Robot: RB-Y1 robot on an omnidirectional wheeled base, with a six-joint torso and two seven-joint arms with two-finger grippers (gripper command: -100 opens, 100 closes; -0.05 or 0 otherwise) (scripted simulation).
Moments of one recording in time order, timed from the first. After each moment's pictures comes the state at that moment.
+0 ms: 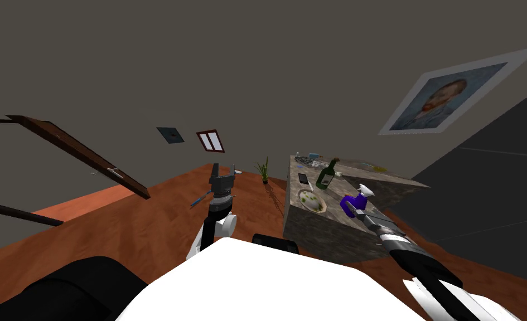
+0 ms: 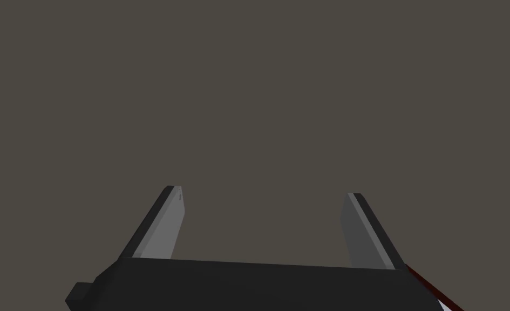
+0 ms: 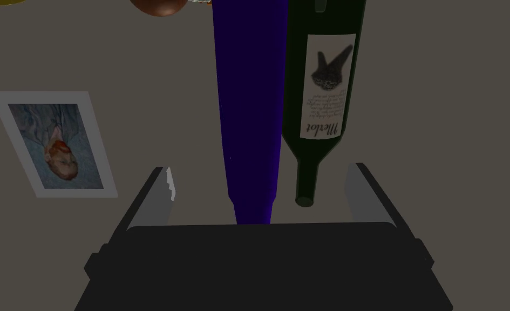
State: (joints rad) left arm 0.47 0.02 -0.04 -2.32 -0.02 -0.65 0.16; right arm 0.48 -0.45 -0.34 -1.68 0.44 -0.19 0.59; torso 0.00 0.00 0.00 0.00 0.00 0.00
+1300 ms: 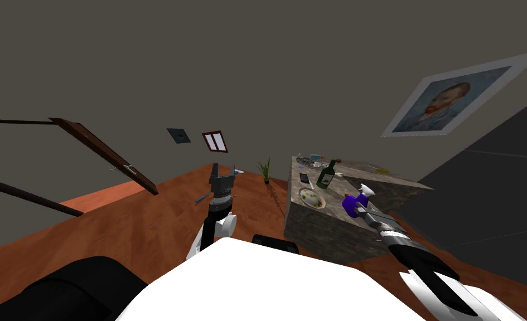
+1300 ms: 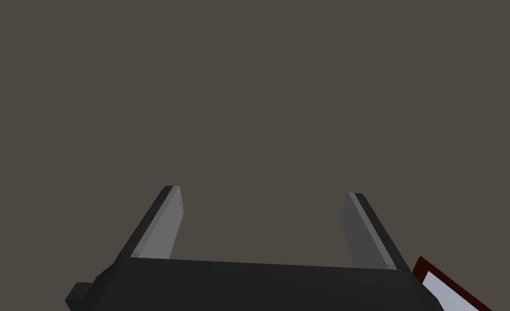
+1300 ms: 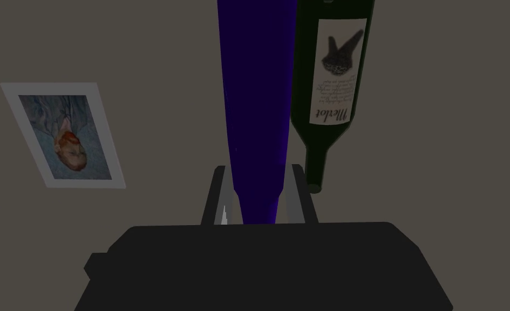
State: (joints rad) left arm 0.47 0.02 -0.04 -2.32 -0.02 -0.65 0.16; right arm 0.43 -0.45 -0.36 -1.63 0.44 -0.16 0.59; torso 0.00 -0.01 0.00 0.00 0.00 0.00
